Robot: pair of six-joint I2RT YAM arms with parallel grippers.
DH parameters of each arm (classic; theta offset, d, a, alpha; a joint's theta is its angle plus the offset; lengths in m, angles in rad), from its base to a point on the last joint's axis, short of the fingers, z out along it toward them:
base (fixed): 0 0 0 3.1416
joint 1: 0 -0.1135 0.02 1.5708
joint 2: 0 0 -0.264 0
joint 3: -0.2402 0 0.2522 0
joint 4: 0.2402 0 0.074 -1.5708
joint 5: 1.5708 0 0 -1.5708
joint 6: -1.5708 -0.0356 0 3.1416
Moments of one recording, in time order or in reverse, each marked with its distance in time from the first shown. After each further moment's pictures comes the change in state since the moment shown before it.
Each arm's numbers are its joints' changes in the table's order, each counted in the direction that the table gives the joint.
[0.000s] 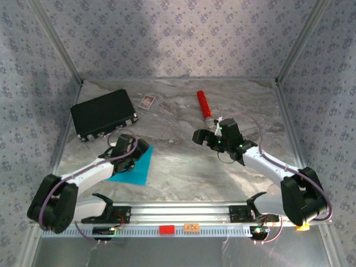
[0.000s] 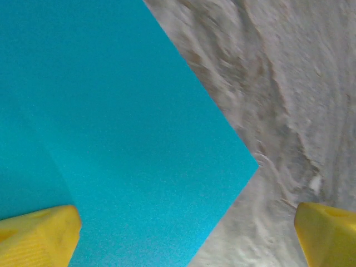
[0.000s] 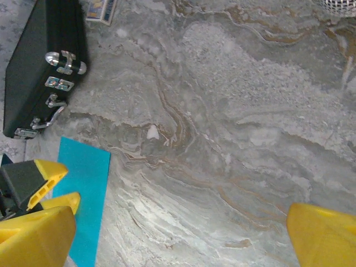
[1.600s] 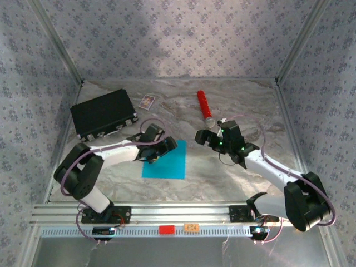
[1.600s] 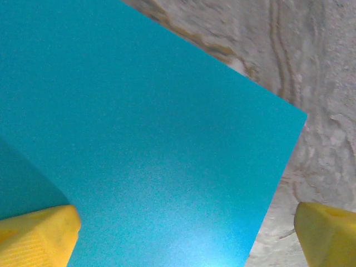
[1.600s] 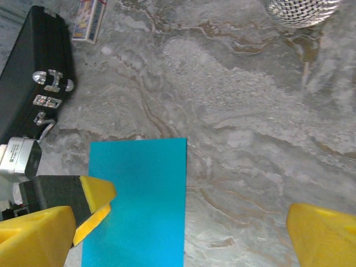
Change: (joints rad) left arm 0.232 0.360 -0.350 0.074 0.102 -0.103; right arm -0.001 -0.058 0.036 0.014 0.090 -0.036
